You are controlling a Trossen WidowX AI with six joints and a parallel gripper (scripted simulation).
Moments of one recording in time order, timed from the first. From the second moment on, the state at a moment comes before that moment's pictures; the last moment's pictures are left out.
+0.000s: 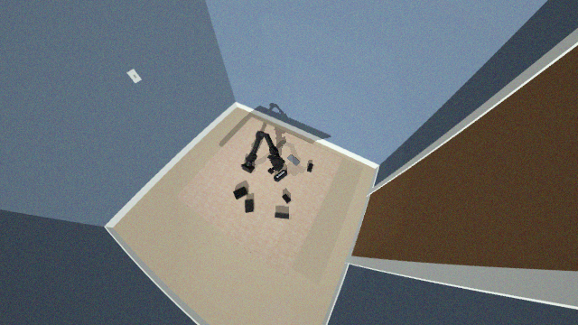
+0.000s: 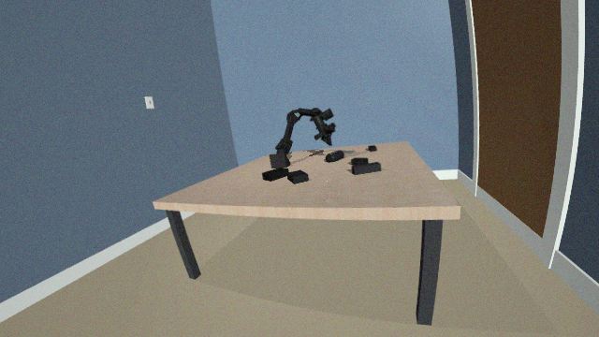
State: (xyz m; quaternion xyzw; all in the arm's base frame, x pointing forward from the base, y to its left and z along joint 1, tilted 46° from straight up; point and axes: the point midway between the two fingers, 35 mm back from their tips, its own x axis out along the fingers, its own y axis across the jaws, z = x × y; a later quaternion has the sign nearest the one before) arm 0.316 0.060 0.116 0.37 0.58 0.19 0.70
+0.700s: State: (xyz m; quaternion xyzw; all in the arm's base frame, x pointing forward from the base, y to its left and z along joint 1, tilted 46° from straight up) arm 0.344 0.086 0.134 0.04 0.50 0.47 0.72
